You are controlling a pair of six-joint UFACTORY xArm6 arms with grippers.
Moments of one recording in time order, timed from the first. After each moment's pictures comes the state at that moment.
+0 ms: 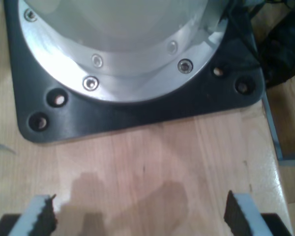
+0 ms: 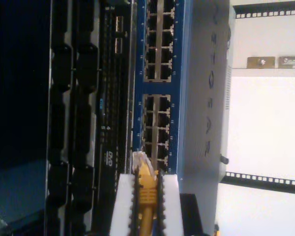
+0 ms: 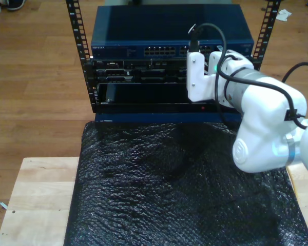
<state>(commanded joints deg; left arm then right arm) 82.9 -27.0 -7.1 0.6 61.2 -176.8 17.6 -3.9 -36.2 6.6 -28.2 -95.0</state>
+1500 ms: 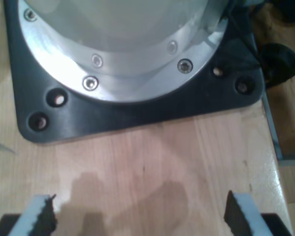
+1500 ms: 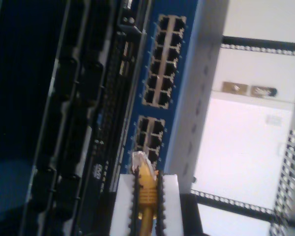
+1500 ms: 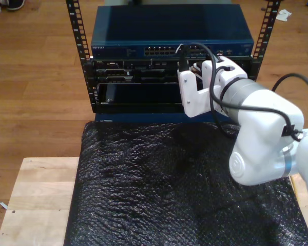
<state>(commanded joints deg) 82.9 -27.0 -7.1 0.6 61.2 -176.8 19.5 -0.5 -35.5 6.5 -37.2 -99.3</state>
